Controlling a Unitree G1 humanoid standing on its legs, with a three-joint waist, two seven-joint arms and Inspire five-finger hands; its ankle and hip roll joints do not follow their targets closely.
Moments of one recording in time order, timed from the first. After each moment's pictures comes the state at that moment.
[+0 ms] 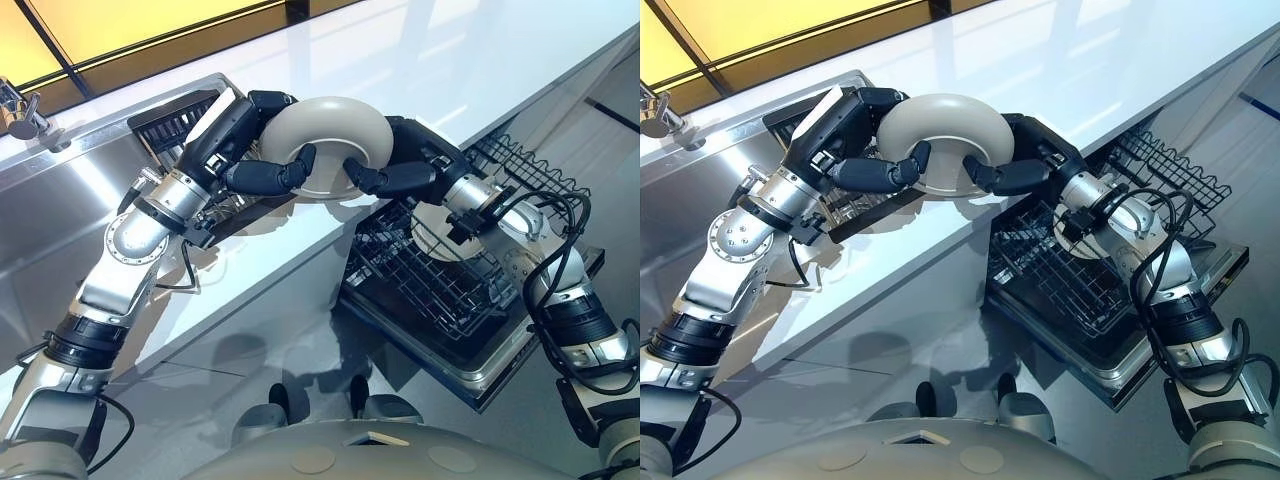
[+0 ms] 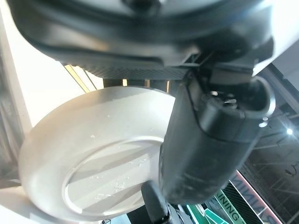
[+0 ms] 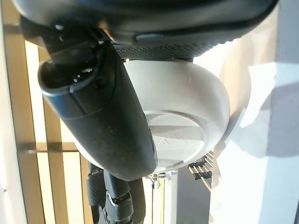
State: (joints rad) left arm -0.31 0.73 -0.19 -0.13 -0.39 -0.18 -0.23; right arm -0.43 -0.67 0.24 -0.03 0.74 0.20 0.36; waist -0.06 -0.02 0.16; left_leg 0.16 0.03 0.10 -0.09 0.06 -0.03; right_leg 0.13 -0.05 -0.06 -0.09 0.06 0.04
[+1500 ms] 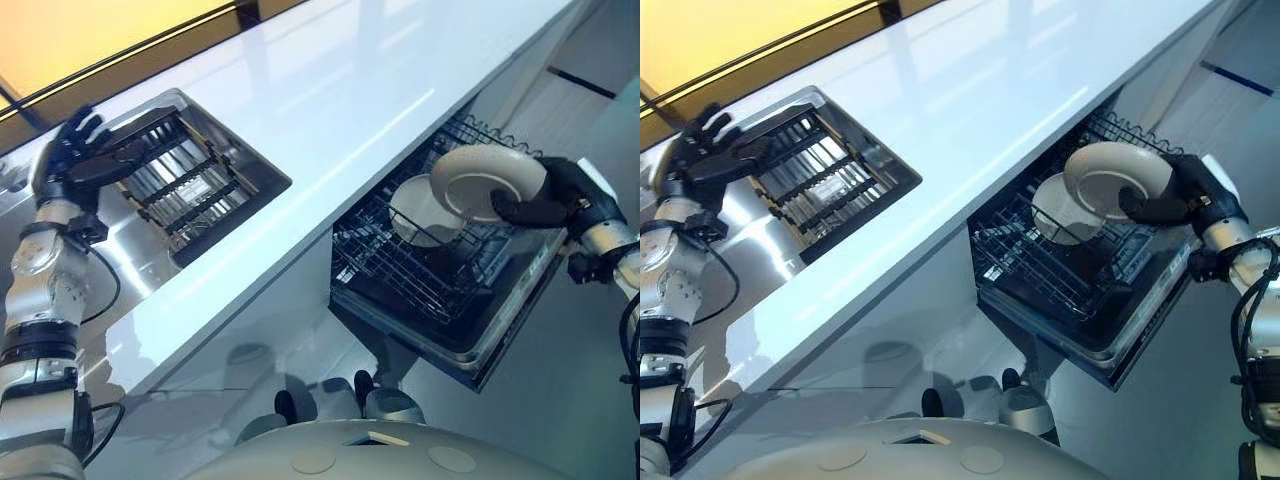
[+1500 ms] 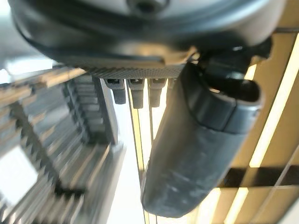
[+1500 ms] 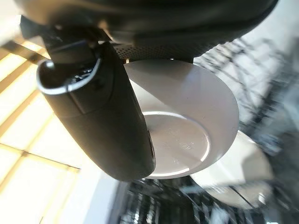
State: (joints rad) left arm -0.28 0.76 0.22 0.49 -0.66 -0.07 0.02; right arm -0.03 -0.86 -0.18 0.19 0.27 0.05 0.31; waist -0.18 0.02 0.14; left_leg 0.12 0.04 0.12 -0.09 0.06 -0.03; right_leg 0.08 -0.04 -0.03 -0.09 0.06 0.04
